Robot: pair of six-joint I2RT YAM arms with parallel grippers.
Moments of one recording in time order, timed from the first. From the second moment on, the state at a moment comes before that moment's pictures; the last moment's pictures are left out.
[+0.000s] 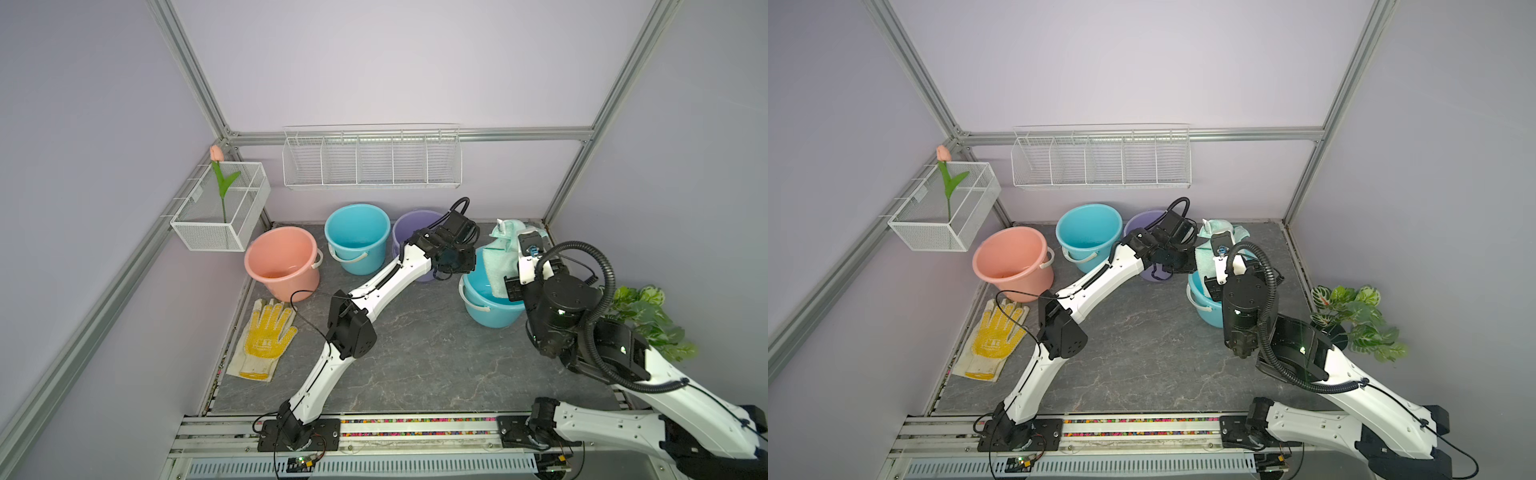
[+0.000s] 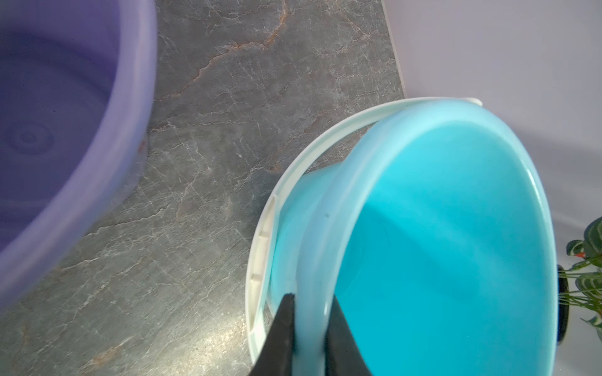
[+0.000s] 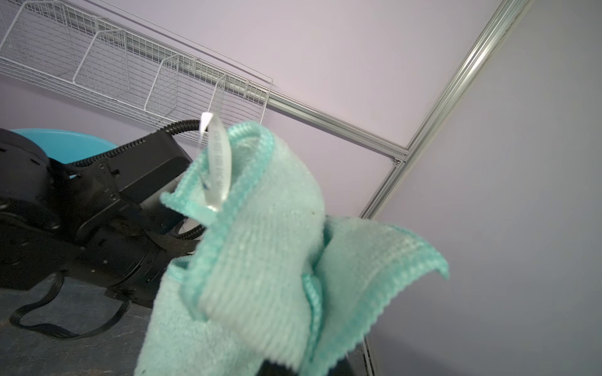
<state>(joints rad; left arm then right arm) -0.91 2.36 2.49 -0.98 0.18 -0.64 1.08 0.92 1.27 -0.50 1.14 -0.23</state>
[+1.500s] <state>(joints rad) -0.67 1.14 1.18 -0.71 -0.21 -0.62 1.00 1.38 0.95 -0.39 0.35 0.32</state>
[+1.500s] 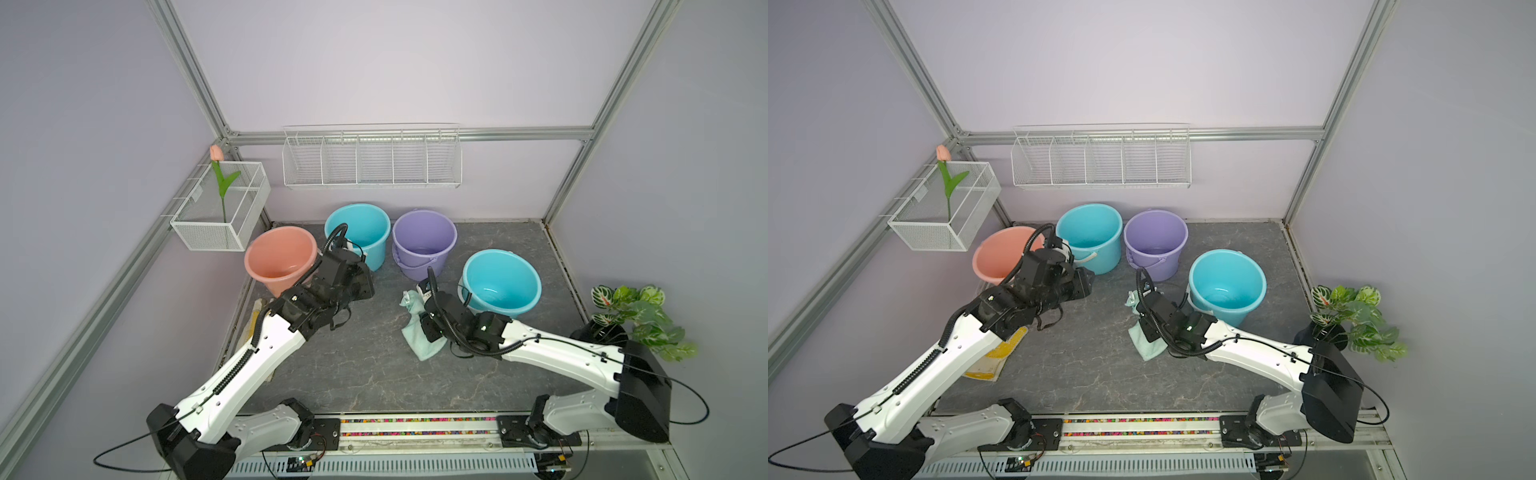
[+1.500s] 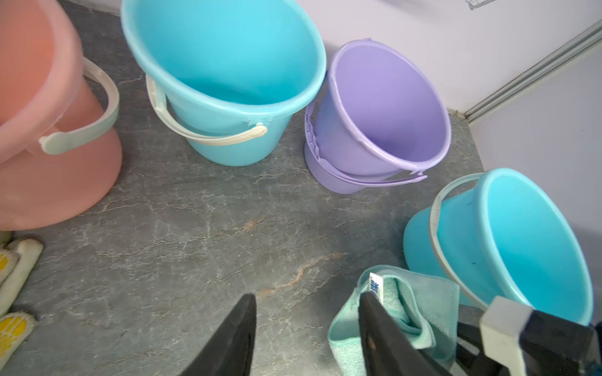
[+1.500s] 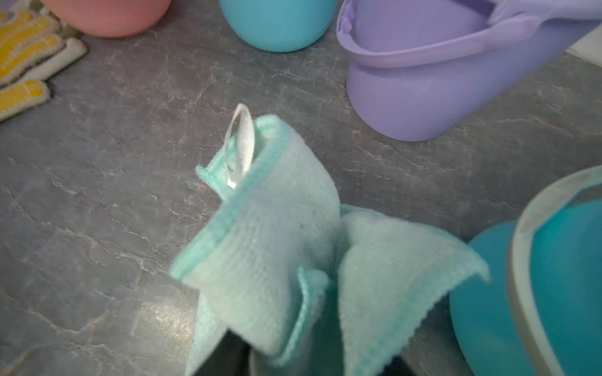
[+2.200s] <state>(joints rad) -0.67 1.06 0.99 -0.67 -0.29 -0.64 1.00 0.94 0.61 -0.53 0.42 0.64</state>
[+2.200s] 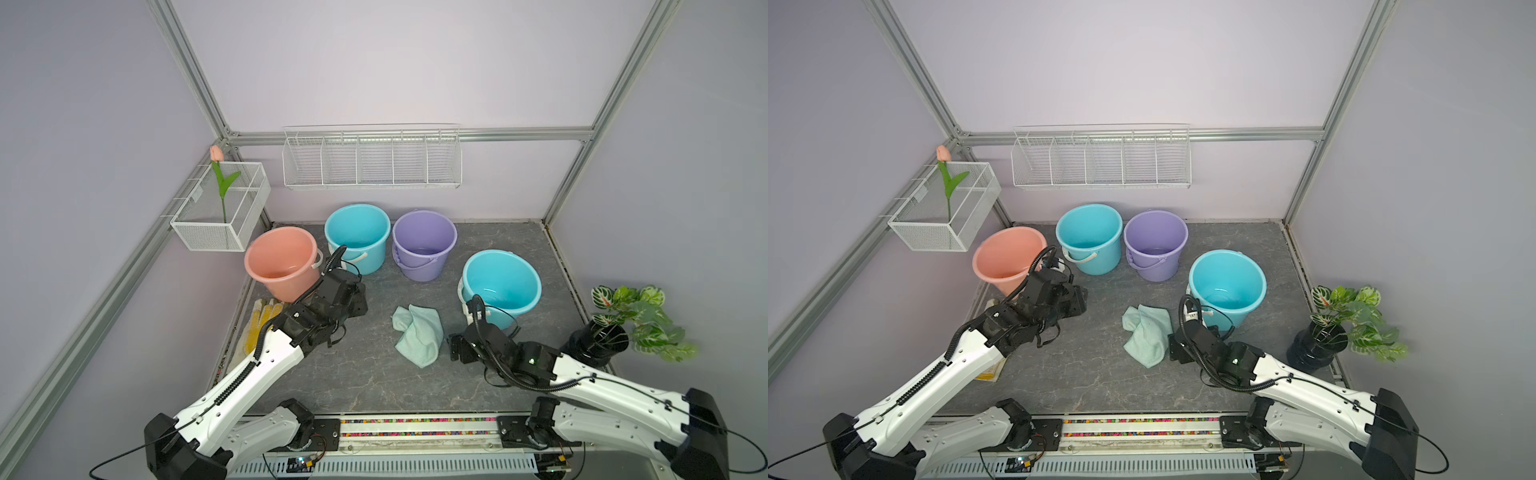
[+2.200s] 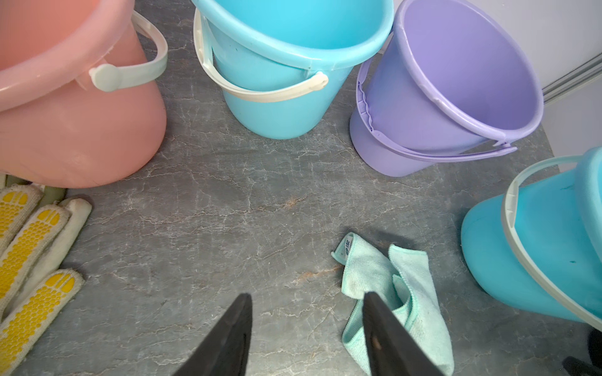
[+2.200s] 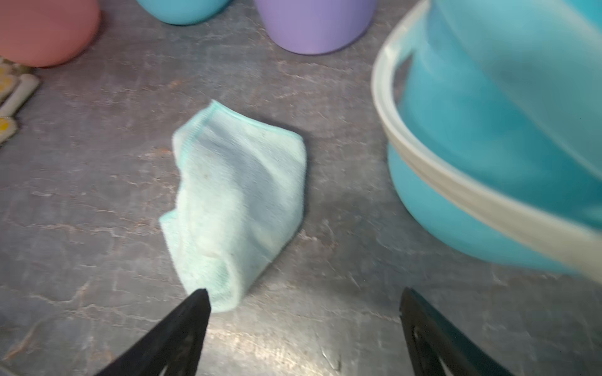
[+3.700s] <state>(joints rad) -0.51 1.05 0.45 -0.11 -1.14 -0.31 0.30 1.07 0.55 -0.13 0.14 0.17</state>
